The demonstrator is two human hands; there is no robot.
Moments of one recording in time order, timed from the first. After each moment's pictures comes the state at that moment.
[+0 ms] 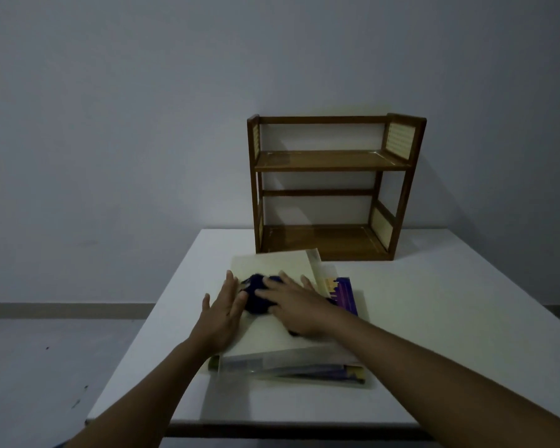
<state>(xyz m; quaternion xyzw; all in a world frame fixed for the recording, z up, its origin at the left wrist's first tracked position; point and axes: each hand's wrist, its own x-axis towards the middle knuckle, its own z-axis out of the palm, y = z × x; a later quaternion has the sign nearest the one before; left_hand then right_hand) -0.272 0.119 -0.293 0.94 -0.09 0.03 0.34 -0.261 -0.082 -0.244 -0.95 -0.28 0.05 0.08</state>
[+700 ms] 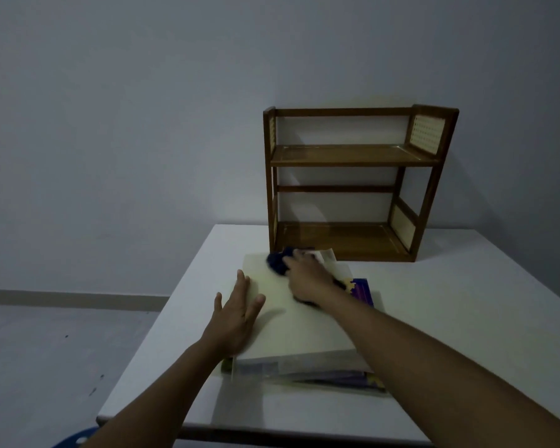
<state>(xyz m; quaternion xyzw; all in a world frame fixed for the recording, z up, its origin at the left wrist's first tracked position) -0.267 0.120 -0.296 0.94 -0.08 0.02 0.34 -0.191 -0.059 -0.250 -0.98 -0.15 -0.02 0.12</state>
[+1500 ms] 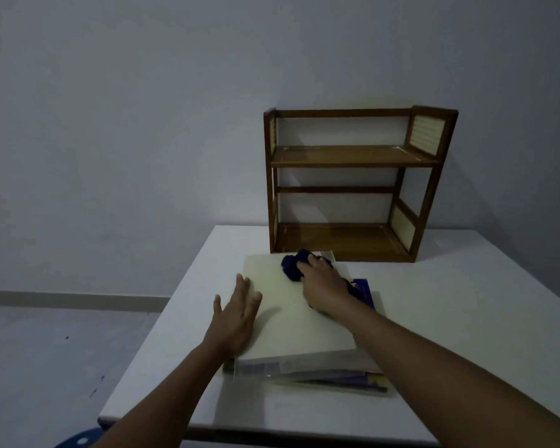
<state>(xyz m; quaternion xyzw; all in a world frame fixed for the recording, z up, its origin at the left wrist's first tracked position) -0.266 0.118 -0.305 0.94 -0.05 0.02 0.35 -0.208 -0.080 -0.255 -0.99 -0.12 -0.03 0.12</state>
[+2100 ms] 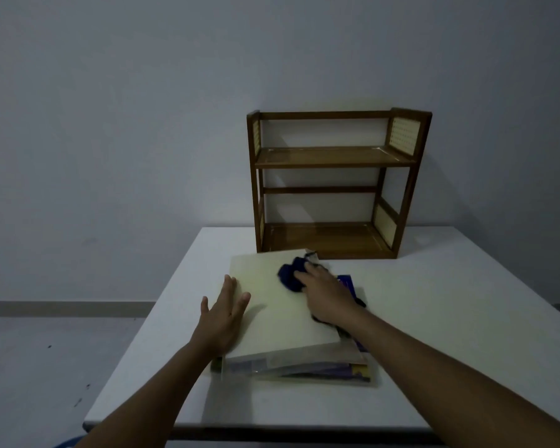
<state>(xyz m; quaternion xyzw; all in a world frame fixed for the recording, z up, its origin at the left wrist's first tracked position) -0.265 0.119 -0.303 0.94 -0.06 0.01 0.32 -0.240 -0.116 -0.259 -0.98 -0.15 -0.02 0.16</state>
